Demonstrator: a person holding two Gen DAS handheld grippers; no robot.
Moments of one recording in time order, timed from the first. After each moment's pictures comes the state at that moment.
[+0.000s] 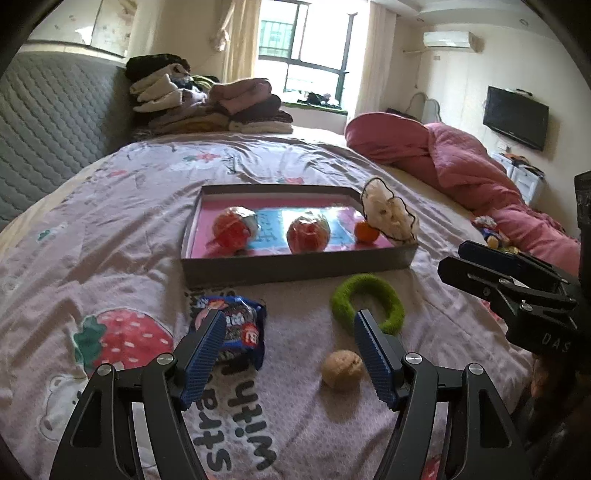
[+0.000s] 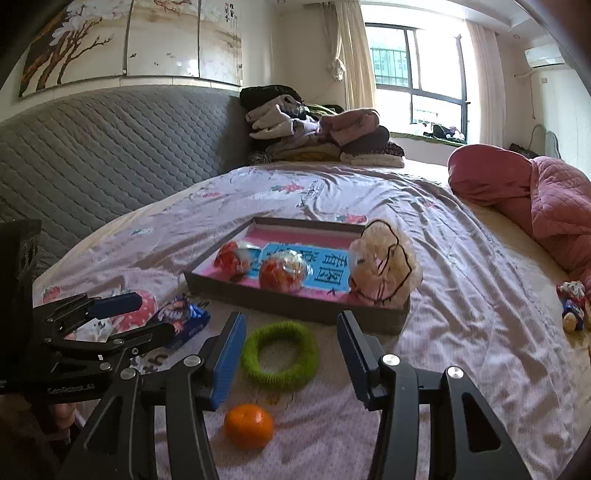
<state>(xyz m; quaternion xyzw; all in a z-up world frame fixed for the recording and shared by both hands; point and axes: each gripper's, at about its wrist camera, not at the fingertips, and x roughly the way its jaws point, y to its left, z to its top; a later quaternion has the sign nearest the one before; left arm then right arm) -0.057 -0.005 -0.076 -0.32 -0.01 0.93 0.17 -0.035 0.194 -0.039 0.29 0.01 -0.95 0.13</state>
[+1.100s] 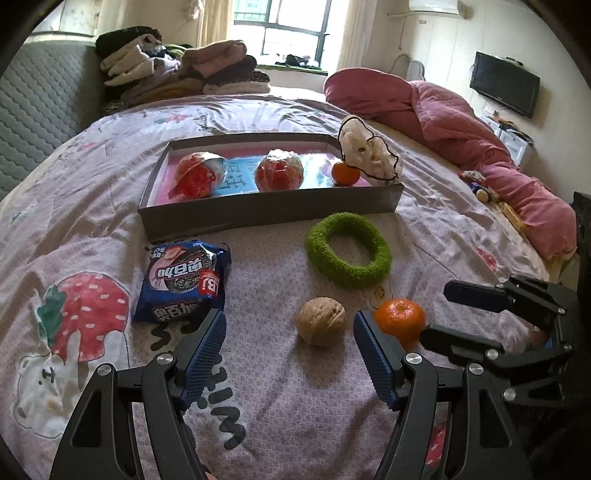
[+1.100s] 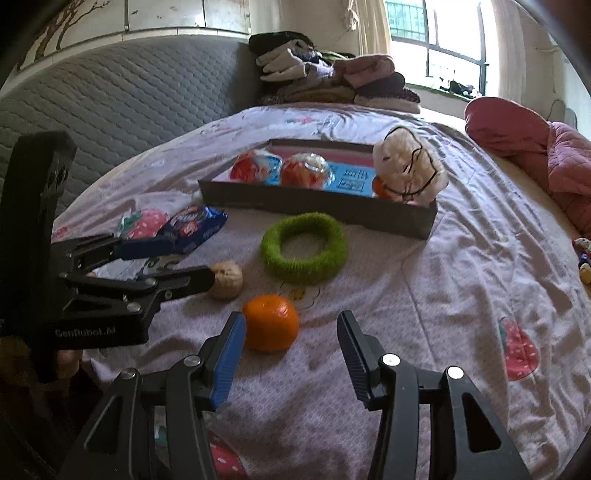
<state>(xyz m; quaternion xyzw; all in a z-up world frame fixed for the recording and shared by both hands) -0.058 0.015 -0.108 -0.39 0.02 0.90 0.21 -0.011 0.183 -0.093 0.39 0.03 -0.91 0.16</state>
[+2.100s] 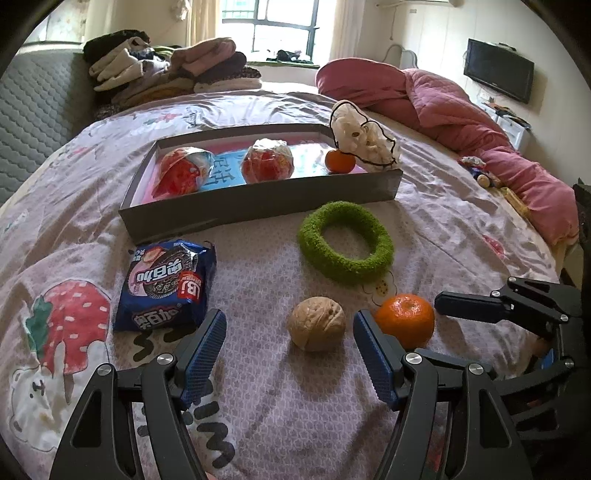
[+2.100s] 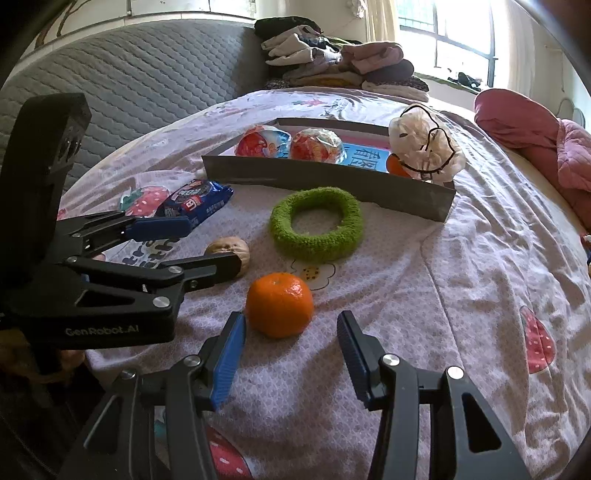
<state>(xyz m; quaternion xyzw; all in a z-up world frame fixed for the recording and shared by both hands) -0.067 0.029 -0.121 -0.40 0.04 0.89 0.22 -0.015 0.173 -0.108 0.41 0.04 -0.90 0.16</state>
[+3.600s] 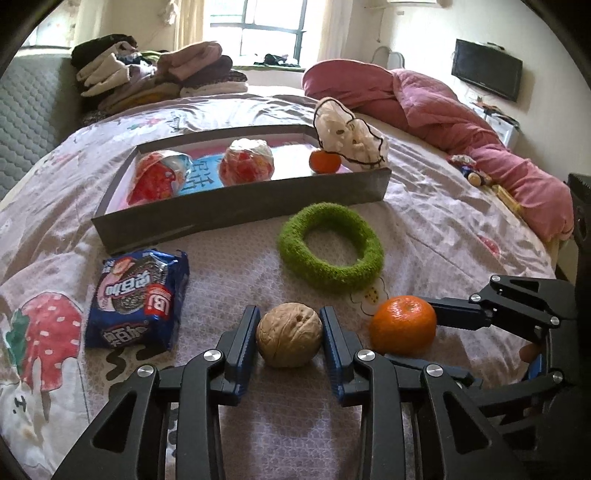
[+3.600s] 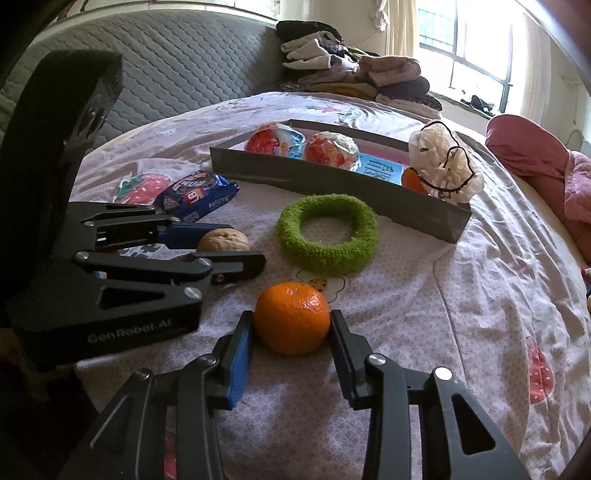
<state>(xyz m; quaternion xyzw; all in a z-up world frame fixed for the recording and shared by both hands) -0.074 0.043 -0.128 -0.38 0.04 0.89 0.24 -0.023 0.166 -0.116 0.39 0.08 -0.90 0.17</state>
